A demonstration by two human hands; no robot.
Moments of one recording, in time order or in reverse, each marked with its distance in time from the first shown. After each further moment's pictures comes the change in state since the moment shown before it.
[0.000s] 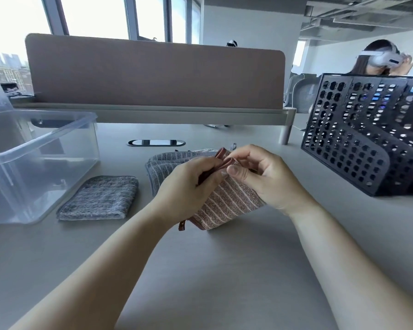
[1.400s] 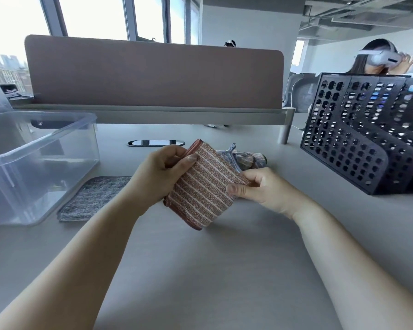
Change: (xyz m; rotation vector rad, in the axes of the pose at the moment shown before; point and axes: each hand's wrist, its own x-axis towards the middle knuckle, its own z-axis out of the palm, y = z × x) left_hand 0.005 -0.018 -0.032 -0.281 0.097 -0.300; right_hand -0.006 0.020 -0.011 -0.077 -0.205 0.311
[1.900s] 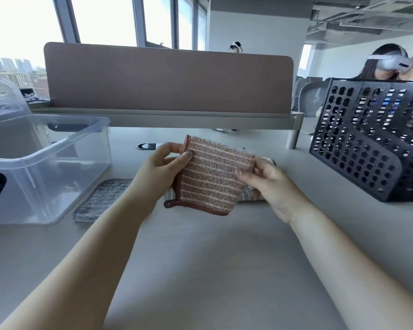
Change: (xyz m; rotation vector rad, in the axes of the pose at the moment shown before) left_hand 0.000 -0.001 -0.015 -0.378 0.046 -0.111; right_hand 0.014 -0.013 0.020 0.350 0.221 0.049
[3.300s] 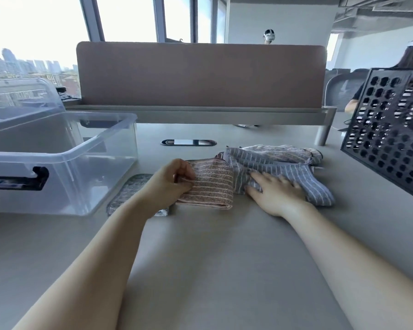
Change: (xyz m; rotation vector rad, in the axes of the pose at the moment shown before) left_hand 0.007 -0.037 -0.058 0.491 -0.030 -0.013; right_hand 0.047 0.056 0.014 -1.399 -0.056 0.255
